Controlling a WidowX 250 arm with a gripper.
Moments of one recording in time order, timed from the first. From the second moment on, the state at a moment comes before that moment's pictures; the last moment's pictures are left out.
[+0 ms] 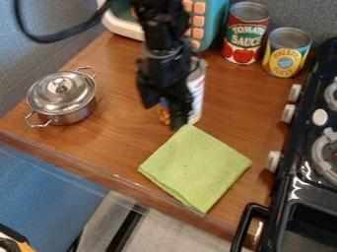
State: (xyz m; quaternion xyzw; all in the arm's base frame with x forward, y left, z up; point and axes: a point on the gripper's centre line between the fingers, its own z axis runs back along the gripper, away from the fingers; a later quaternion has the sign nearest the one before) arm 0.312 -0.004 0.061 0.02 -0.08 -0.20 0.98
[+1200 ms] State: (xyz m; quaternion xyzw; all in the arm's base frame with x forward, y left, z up) arm 0.362 -0.022 0.104 0.05 -0.05 -0.14 0.99
